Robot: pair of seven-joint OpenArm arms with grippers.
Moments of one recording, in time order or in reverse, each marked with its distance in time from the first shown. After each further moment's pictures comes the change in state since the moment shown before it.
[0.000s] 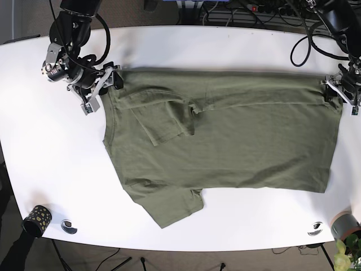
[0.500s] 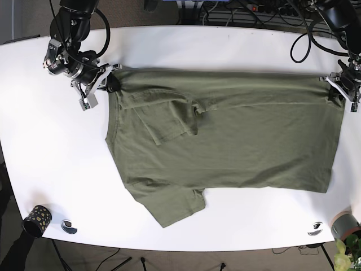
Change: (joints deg) left arm 4.2 -0.1 -0.1 1.4 1.1 -0.4 -2.0; right arm -2.3 0.8 0.3 -4.8 3.0 0.2 7.4
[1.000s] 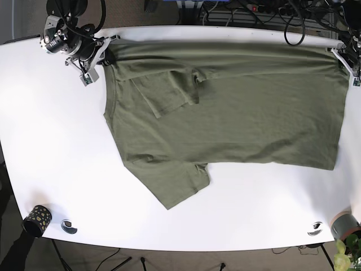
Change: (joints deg) left arm 11.4 3.1 -6.4 14.5 2.0 -0.2 12.1; right arm -13.0 1.5 -0.1 13.0 -1.7 0.0 -3.2
